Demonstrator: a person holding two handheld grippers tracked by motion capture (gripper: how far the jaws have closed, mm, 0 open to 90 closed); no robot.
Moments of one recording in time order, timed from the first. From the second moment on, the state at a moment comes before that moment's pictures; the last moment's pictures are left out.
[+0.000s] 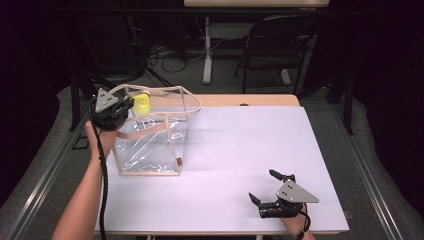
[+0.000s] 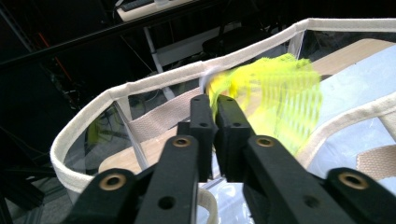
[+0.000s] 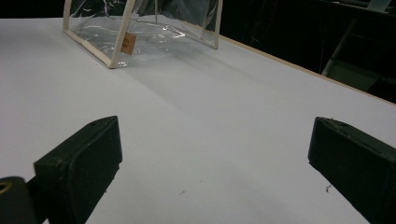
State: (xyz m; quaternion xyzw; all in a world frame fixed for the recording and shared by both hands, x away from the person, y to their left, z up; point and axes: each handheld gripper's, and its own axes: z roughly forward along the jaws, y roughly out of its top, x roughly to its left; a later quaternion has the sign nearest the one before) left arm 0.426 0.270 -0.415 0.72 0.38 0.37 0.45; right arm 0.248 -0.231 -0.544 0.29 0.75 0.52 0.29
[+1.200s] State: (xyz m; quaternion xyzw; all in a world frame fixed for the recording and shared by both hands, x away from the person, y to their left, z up) left arm 0.385 0.233 -0.416 0.76 0.32 0.31 0.48; right arm 0.249 -0.232 -0.543 0.29 0.75 0.52 0.29
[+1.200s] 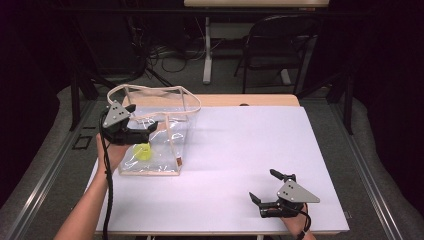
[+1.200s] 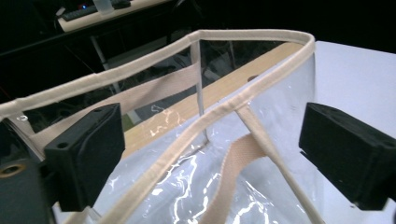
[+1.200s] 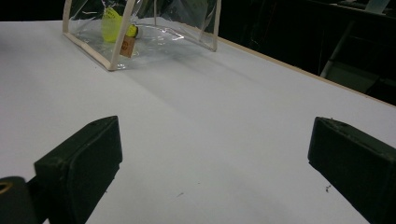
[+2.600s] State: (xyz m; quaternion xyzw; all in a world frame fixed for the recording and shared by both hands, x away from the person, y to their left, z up) left arm 0.307 0.201 -0.455 0.78 0.26 0.27 0.50; right arm 0.249 -0.230 -0.543 0.28 0.75 0.53 0.29
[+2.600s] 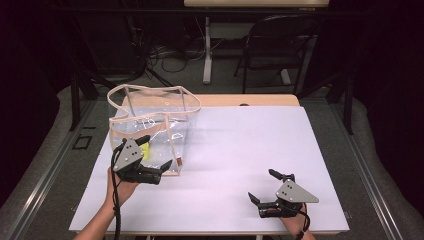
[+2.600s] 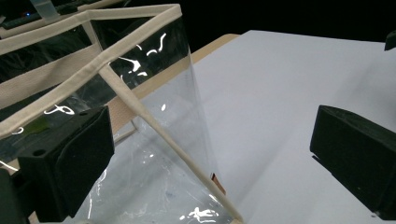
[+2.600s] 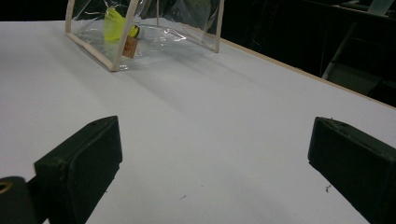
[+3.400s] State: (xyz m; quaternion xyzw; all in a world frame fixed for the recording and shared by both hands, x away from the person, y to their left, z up) left arm 0.292 0.212 -0.492 0.80 0.27 0.25 0.48; right arm 0.249 -0.229 -0.544 0.28 0.75 0.53 0.29
